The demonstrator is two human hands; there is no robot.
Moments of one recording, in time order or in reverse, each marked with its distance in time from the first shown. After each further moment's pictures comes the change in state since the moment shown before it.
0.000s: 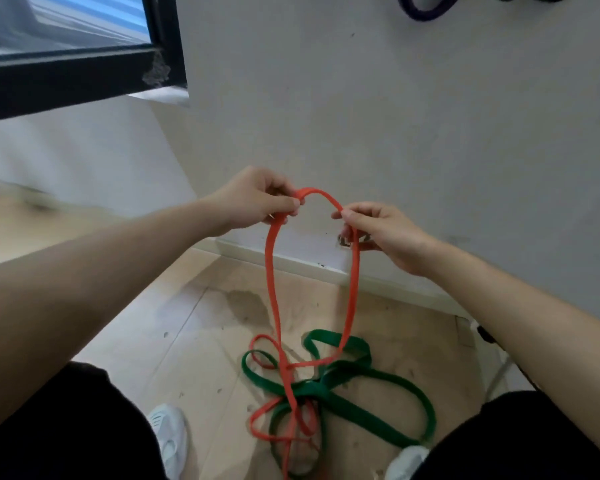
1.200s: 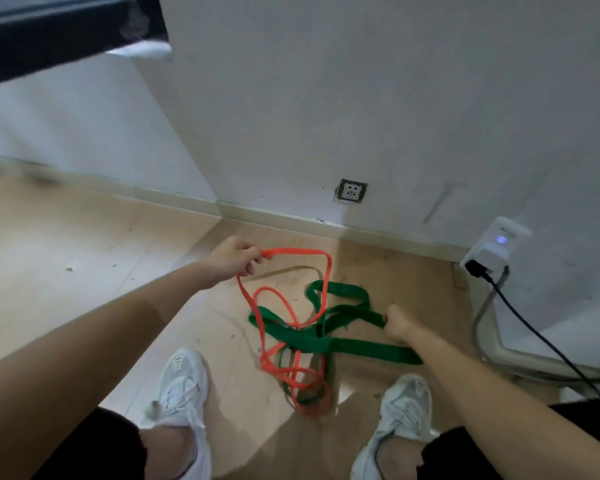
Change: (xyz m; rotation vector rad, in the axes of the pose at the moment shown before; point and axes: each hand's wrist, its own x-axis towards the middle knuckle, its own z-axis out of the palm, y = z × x) left_hand -0.065 -0.140 0.077 -0.030 -0.078 -0.409; right_hand -0.097 0.265 0.031 -0.804 -0.184 0.604
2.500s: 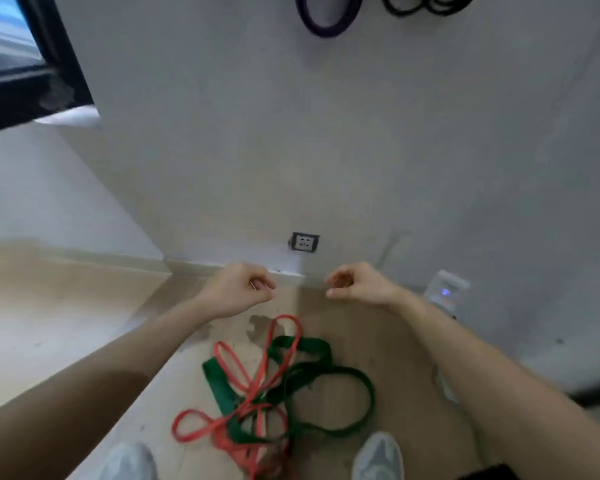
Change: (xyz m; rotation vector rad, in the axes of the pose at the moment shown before) left_hand 0.054 0.106 0.024 0.370 -0.059 0.369; right_hand -0.021 -0.050 -0.197 0.406 0.159 -0.401
